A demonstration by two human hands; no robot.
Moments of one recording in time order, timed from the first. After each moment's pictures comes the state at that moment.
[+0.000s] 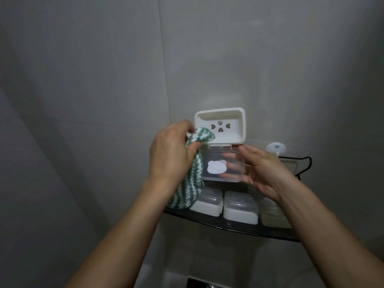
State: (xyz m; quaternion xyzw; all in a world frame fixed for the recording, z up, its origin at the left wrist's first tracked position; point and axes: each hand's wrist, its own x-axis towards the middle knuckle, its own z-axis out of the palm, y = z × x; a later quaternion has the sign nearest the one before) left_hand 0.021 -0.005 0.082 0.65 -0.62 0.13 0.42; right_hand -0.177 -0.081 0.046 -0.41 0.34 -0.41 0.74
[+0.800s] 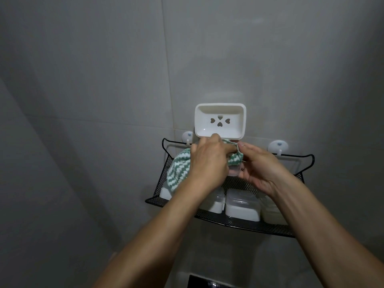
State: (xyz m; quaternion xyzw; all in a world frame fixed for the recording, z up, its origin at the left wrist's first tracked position) left_hand -0.034 -0.025 0.064 0.65 -0.71 0.01 0.28; right_hand -0.163 -0.084 0.043 -0.40 0.32 -0.42 0.75
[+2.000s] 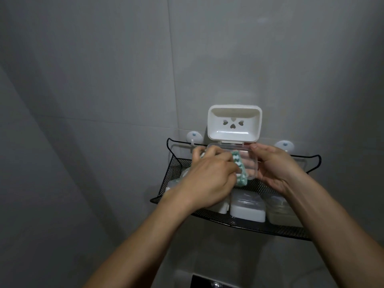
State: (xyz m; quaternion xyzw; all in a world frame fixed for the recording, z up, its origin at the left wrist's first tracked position) left_hand -0.016 0.007 0.061 0.56 -0.81 0.03 0.18; right_hand -0.174 -0.074 0.058 -0.43 0.37 -0.41 0.71
